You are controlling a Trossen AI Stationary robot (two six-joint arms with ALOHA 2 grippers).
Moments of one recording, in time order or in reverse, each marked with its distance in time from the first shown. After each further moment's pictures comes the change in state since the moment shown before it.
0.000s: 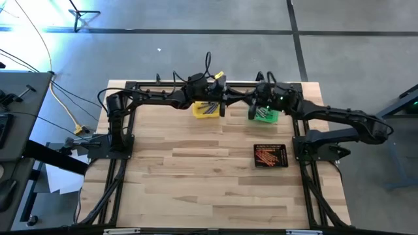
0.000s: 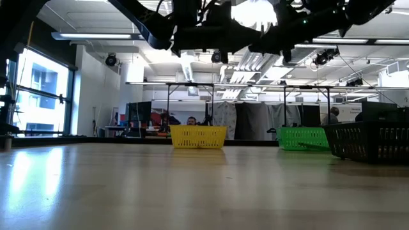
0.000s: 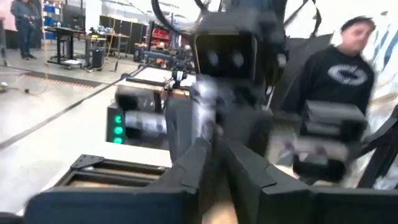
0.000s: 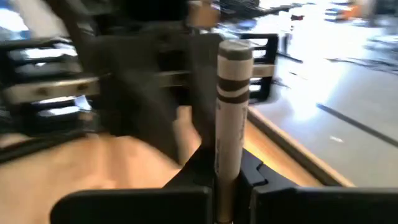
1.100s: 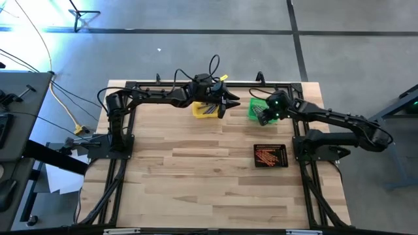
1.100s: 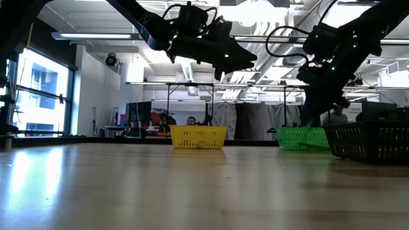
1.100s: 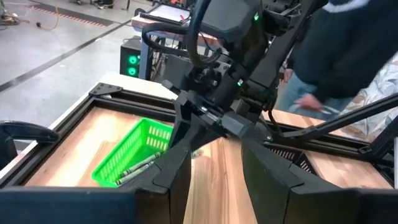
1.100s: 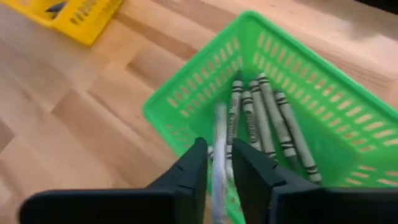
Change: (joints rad) left arm 0.039 -0.002 -0.002 -0.277 -0.018 0.063; right arm -0.191 -0.070 -0.155 -0.657 0.120 0.217
